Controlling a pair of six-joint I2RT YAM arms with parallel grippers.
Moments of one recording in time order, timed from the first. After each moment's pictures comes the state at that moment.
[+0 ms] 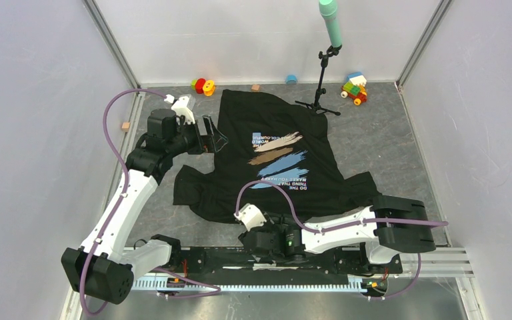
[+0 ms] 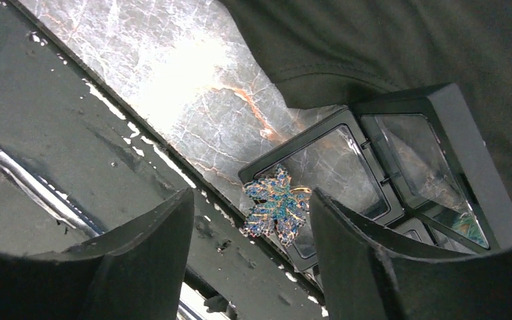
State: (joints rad) left arm -0.25 1.08 1.05 -0.48 0.29 -0.35; right arm 1.54 1.59 0.80 -0.20 0.49 0.60
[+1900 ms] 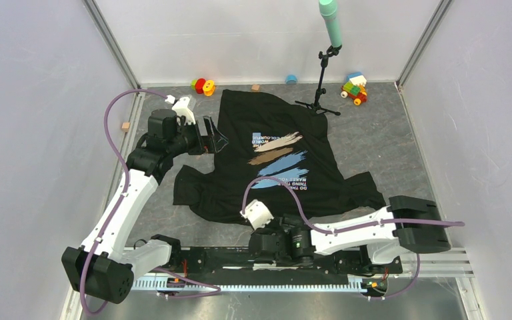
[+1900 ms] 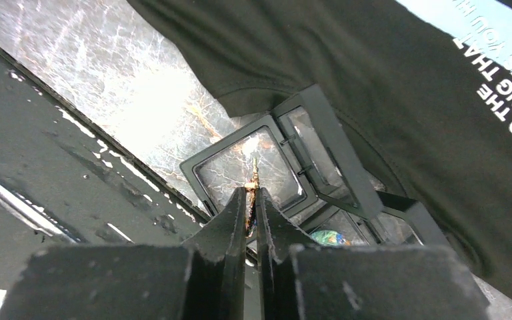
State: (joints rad) left arm -0.25 1.08 1.04 -0.48 0.30 -0.35; right arm 1.59 1.51 0.83 -0.32 0.68 0.62
